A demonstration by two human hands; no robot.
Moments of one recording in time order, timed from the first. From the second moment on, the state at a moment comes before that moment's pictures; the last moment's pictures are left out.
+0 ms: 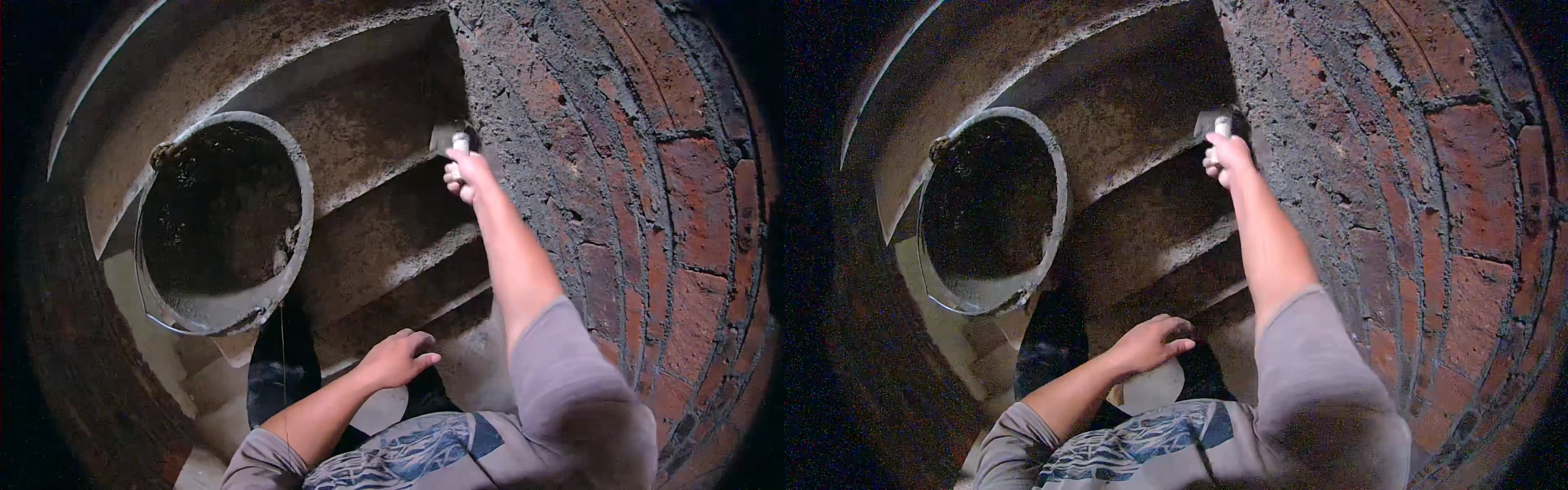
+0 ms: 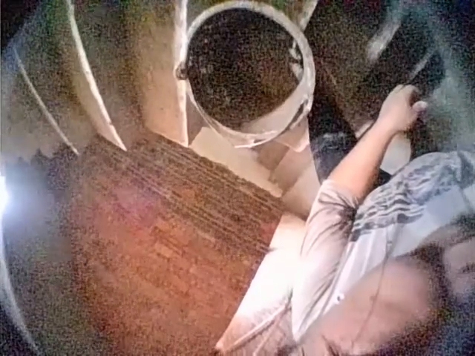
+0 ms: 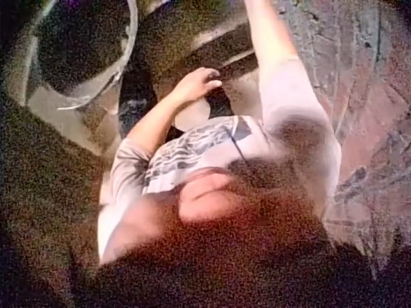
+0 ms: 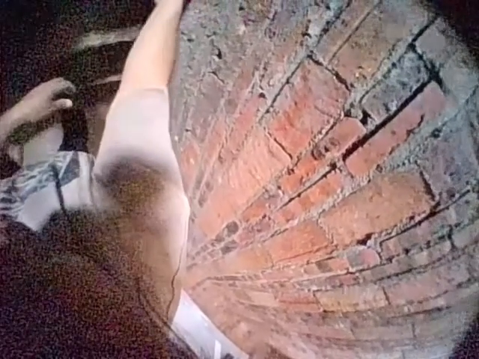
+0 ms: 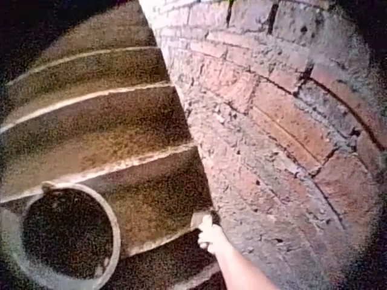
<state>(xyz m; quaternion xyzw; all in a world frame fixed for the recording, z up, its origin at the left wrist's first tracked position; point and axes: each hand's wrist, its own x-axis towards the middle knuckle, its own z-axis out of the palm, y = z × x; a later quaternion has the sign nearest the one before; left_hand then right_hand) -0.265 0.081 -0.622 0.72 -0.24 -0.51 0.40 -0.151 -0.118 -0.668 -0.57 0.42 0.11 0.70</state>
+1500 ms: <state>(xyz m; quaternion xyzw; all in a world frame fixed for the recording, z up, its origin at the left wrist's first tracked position) -0.236 0.108 -0.610 0.70 -0.15 -0.55 0.44 -0.011 -0.106 -0.747 -0.88 0.28 0.04 0.39</state>
